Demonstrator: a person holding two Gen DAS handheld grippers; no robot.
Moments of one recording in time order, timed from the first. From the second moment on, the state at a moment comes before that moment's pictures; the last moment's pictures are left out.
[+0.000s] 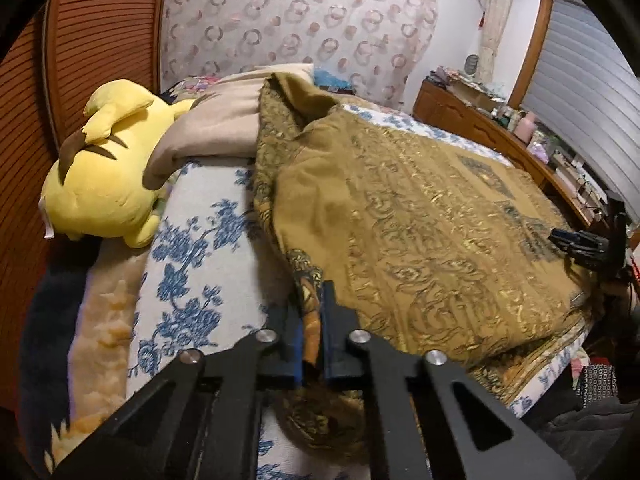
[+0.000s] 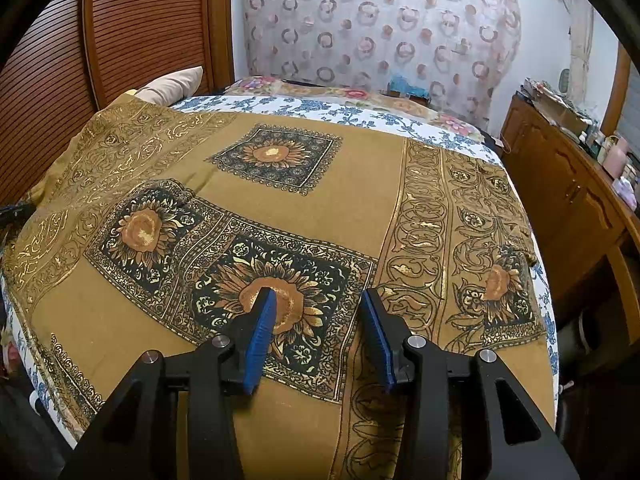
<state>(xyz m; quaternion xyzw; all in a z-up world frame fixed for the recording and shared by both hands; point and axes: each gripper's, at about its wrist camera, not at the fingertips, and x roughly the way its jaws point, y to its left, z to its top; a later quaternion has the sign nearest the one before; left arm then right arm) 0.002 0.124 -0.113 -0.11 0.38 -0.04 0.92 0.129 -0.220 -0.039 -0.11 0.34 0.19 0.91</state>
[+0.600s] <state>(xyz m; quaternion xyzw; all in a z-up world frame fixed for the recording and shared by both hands) 0.060 0.033 -0.035 -0.09 0.27 -0.18 0.94 0.129 -0.222 -0.037 -0.11 0.34 0.20 0.91</state>
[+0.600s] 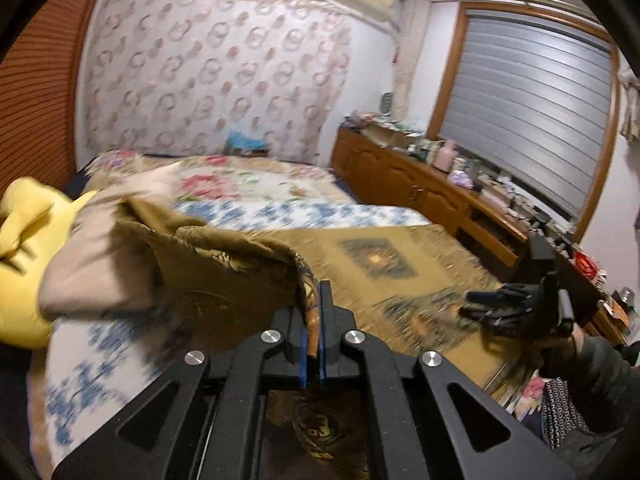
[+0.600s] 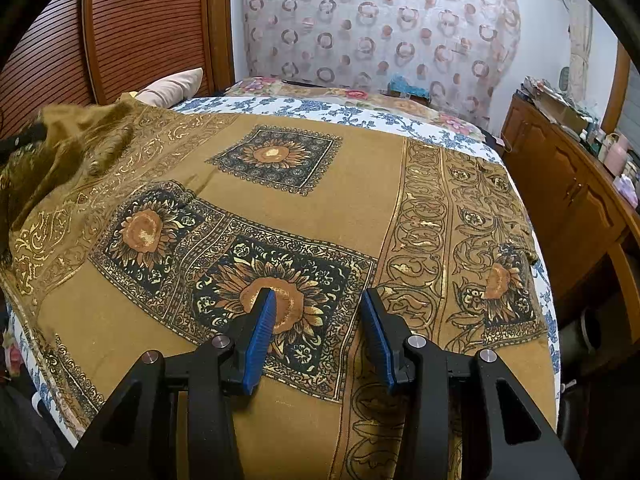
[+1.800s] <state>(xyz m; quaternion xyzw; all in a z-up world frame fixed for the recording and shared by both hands) 0.105 -0.057 -0.019 -0.01 0.32 -0.23 0.92 0.125 -0.222 -0.001 -0.05 0.32 0.24 0.92</state>
